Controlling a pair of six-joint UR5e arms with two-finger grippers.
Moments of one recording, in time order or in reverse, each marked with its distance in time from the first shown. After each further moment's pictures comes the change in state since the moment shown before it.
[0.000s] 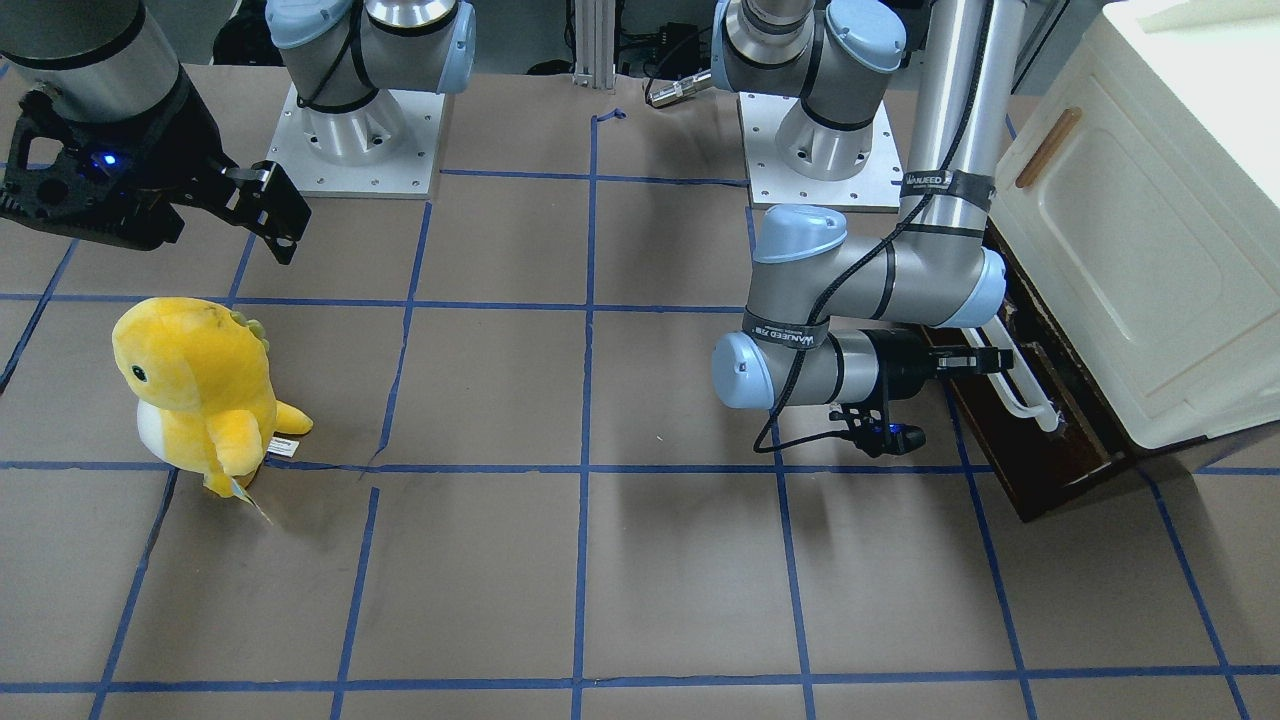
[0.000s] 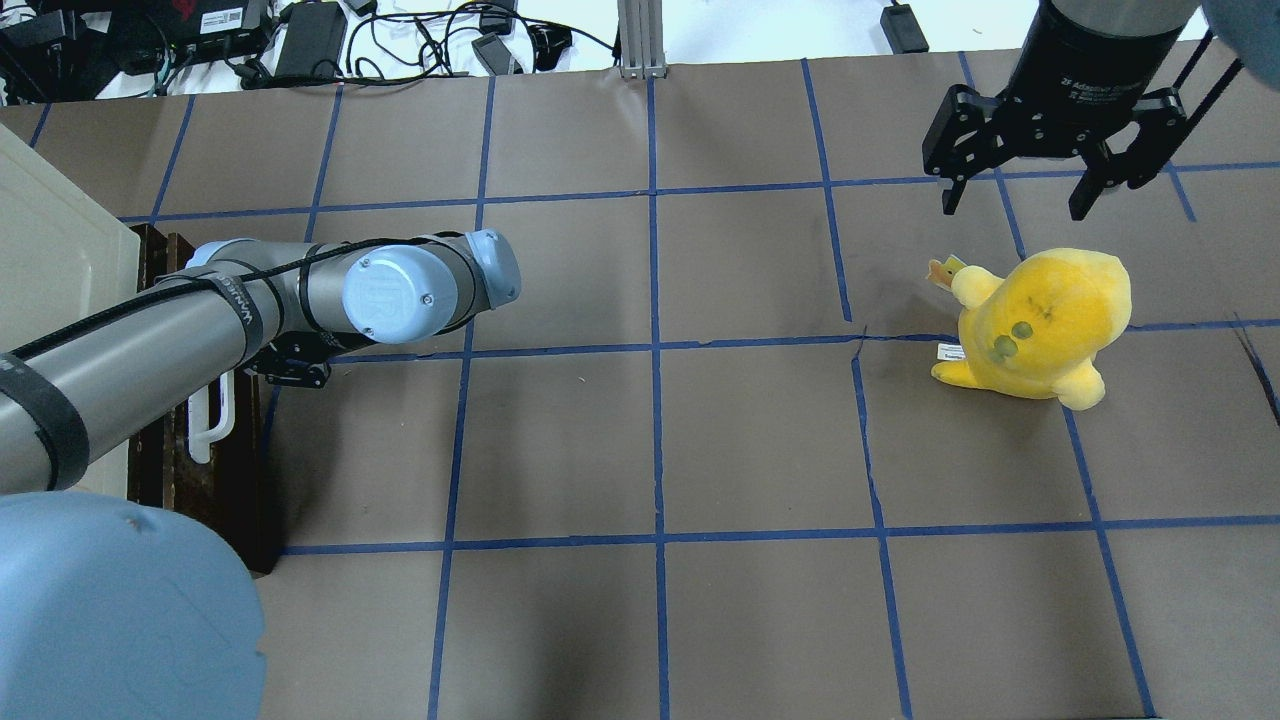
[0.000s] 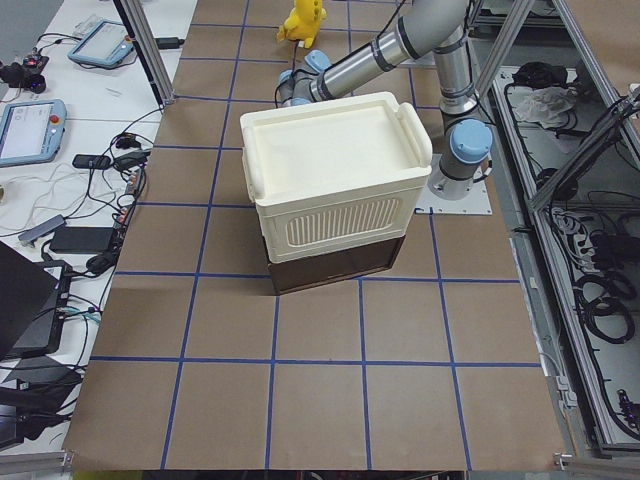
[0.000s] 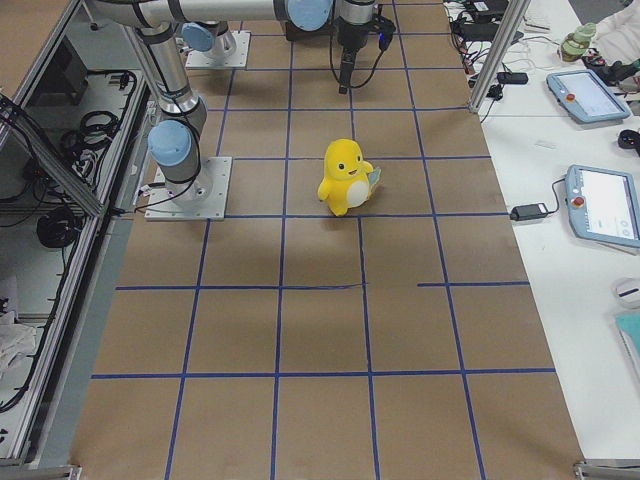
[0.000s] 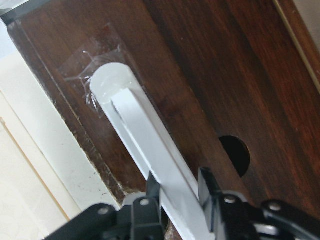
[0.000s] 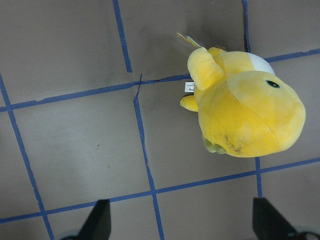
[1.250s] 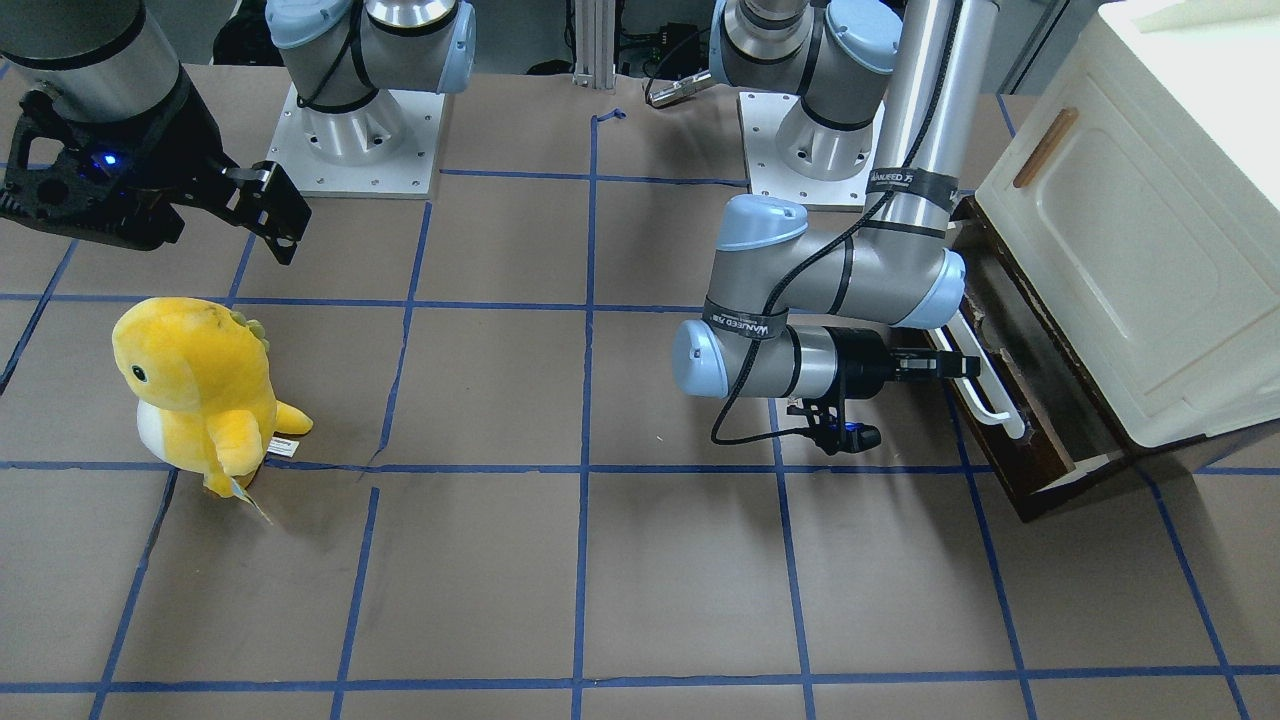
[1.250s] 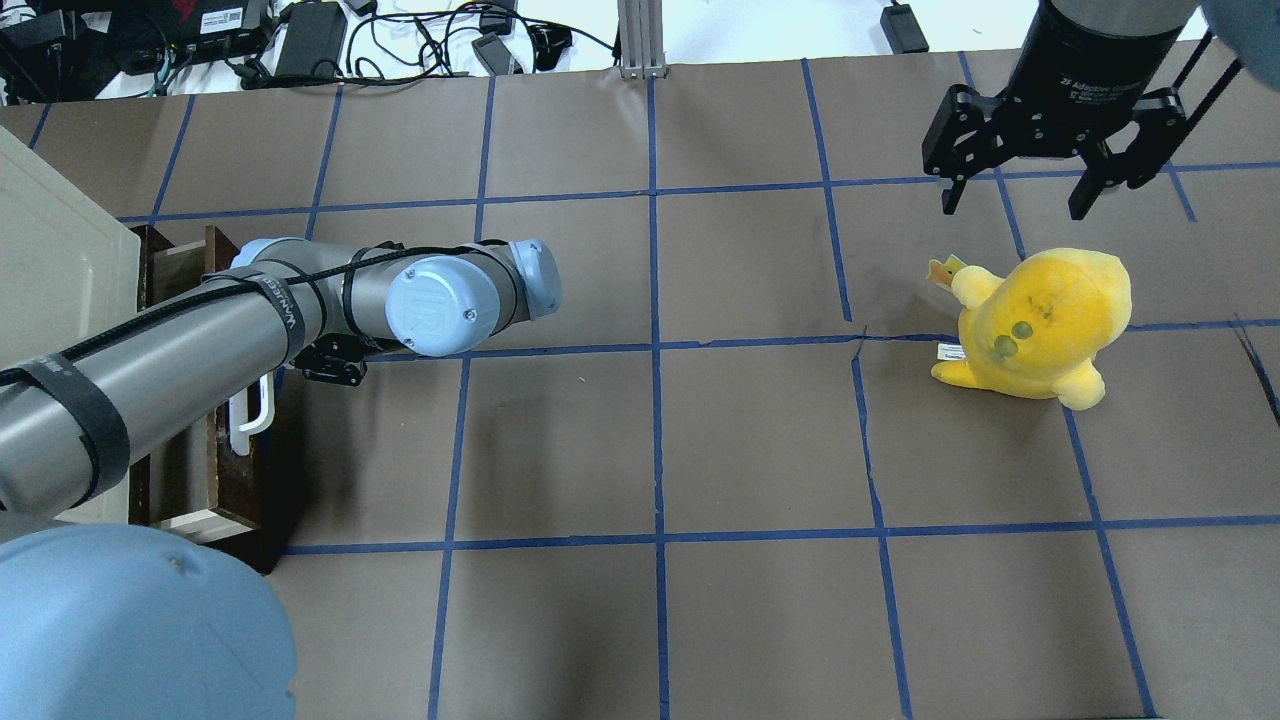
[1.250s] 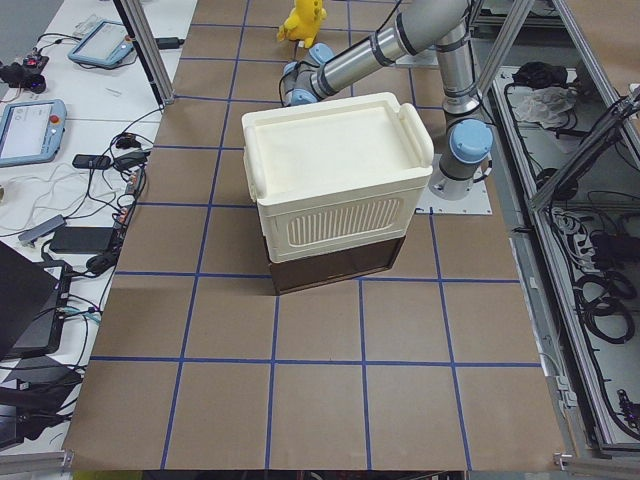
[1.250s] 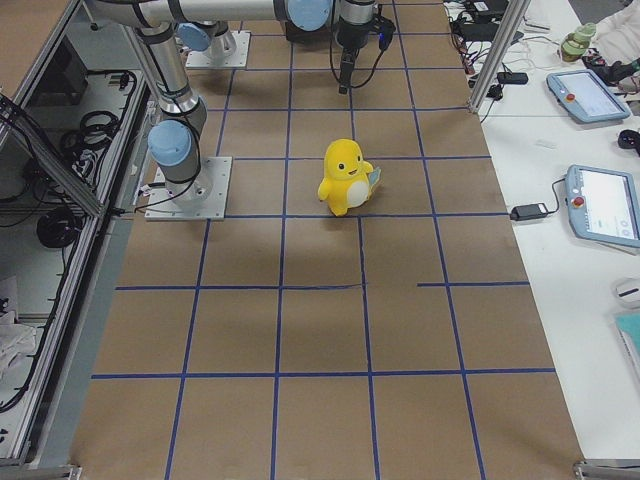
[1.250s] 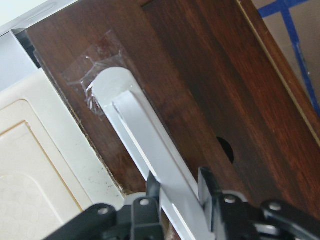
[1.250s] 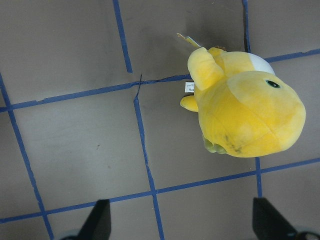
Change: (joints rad) left arm -0.082 -0.008 0.012 0.009 -0.007 0.003; right arm 0.000 0.000 0.000 0.000 0.000 0.000
